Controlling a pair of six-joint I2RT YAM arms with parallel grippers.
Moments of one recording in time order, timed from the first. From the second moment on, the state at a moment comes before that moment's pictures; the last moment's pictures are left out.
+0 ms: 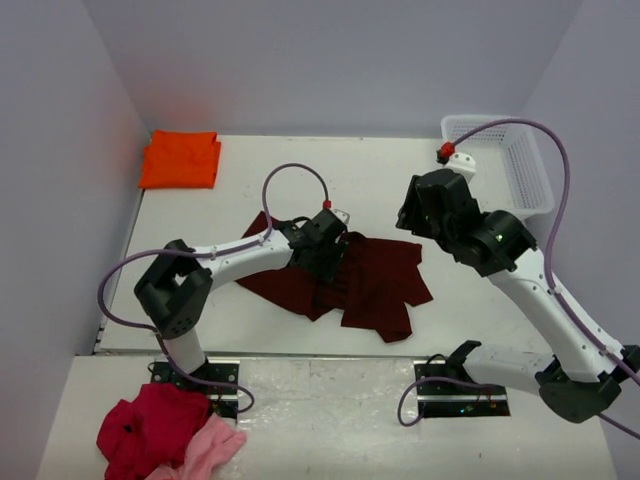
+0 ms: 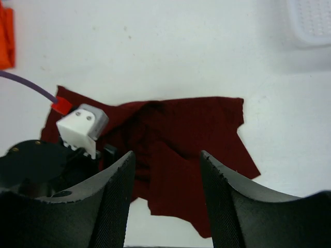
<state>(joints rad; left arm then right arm) -0.85 1.73 1.19 -0.57 -0.14 -0.39 0.68 1.14 1.46 -0.99 0.50 0.69</state>
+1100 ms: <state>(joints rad) -0.87 1.89 1.29 -0.65 -0.32 -0.47 0.68 1.06 1.32 -1.02 0.50 0.67</state>
